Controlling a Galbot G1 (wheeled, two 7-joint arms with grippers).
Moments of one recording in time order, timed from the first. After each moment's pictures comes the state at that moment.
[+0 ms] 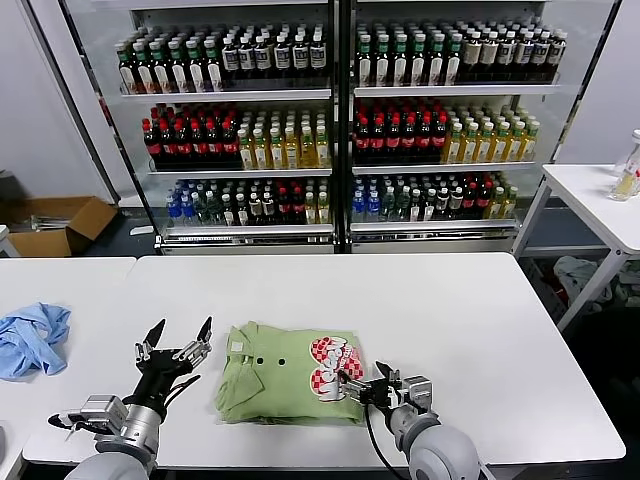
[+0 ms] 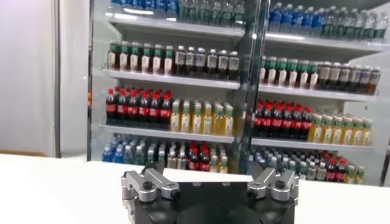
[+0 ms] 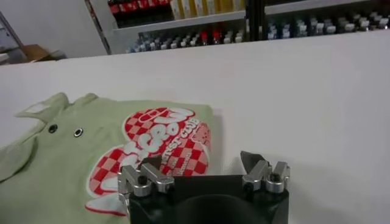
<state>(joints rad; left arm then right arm) 1.50 -1.26 -0.64 -2.19 -0.45 0.30 -0.09 -1.18 1.14 0.07 1.97 0.66 -0.58 0.30</state>
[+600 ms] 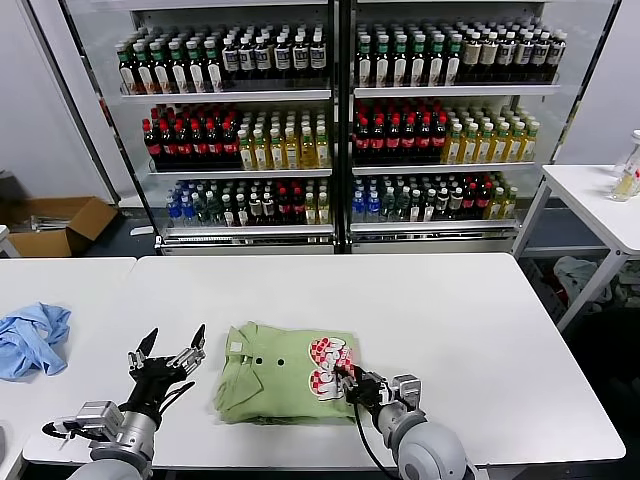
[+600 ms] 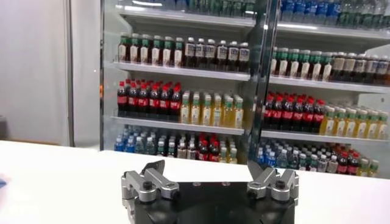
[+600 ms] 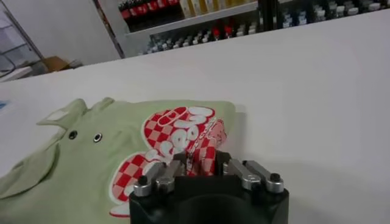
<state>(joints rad) 1.52 -1.28 -0.65 -2.20 -0.44 0.32 -0.10 -1.15 1.17 0.04 1.93 0.72 -0.57 0.28</state>
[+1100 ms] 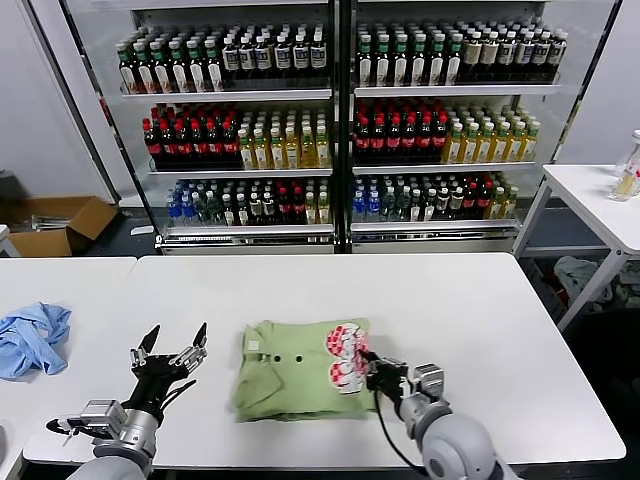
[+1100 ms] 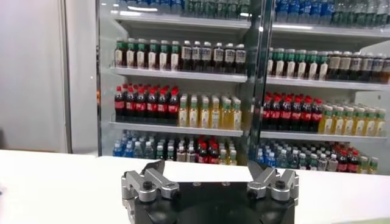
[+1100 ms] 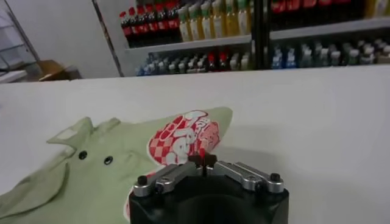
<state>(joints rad) 1.51 -1.28 -0.64 -2.17 -0.40 0.29 -0.07 -1.18 1.09 0.16 2.03 0.63 -0.57 0.22</state>
